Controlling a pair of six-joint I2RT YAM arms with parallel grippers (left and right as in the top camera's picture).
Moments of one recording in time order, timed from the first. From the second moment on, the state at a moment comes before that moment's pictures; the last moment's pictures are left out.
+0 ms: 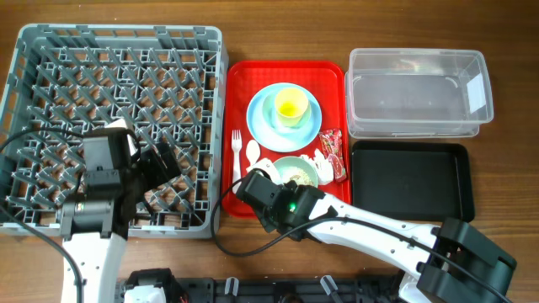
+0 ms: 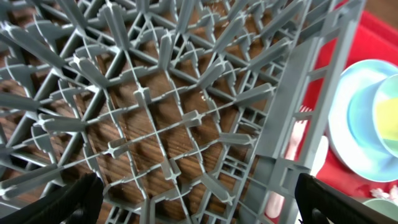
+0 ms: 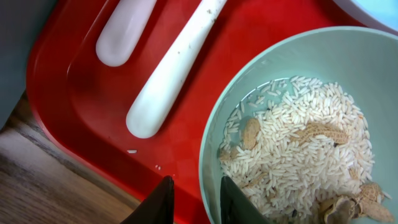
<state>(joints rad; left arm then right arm) 0.06 0.96 0.84 -0.88 0.00 -0.39 1.05 1.61 0.92 -0.56 0.18 0.45</state>
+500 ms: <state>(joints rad) 0.06 1.02 0.84 -0.86 0.01 -0.39 1.05 1.63 0.92 -0.49 0.19 0.35</state>
